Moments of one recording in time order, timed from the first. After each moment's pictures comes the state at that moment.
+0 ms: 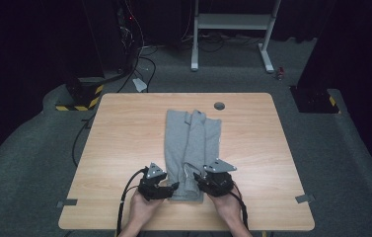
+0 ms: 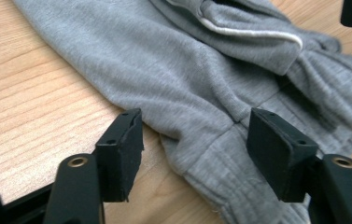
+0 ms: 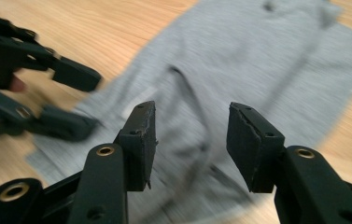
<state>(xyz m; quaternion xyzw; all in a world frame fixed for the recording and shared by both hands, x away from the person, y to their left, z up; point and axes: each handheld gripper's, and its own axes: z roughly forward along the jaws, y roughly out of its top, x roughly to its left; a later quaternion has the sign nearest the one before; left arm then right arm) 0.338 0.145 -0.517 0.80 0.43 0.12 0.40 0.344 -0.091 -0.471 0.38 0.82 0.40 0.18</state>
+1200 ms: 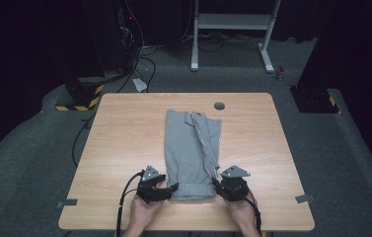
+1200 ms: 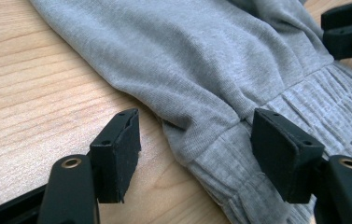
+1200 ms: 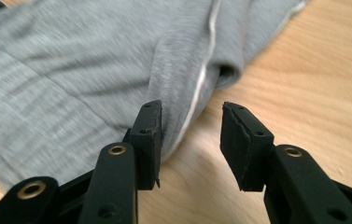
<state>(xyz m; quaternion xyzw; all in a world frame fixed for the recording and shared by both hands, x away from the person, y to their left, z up) 0.334 0.151 -0.528 0.77 0.46 0.11 0.44 0.341 -0.143 -0.506 0.43 0.81 0.34 0.20</state>
